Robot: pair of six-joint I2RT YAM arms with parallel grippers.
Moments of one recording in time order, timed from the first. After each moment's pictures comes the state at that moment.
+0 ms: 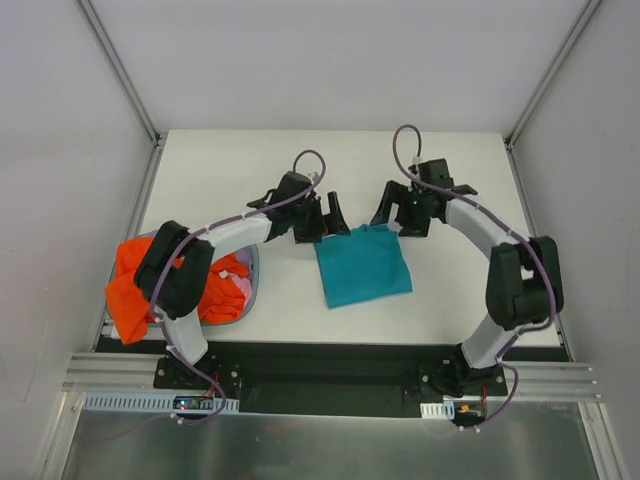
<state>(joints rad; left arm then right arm) -0.58 1.83 1.16 -0.13 0.35 -0.75 0.25 1.75 1.19 -0.49 -0.37 0.49</state>
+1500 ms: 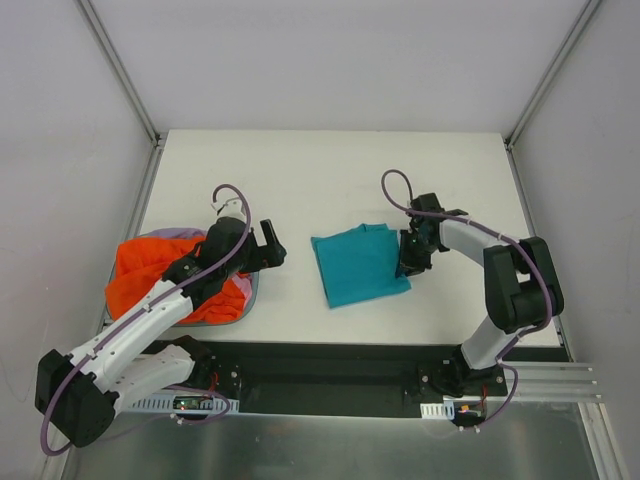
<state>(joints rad) -0.57 0.93 0.70 -0.44 -0.14 -0.66 0.29 1.67 0.96 -0.64 -0.18 0.38</state>
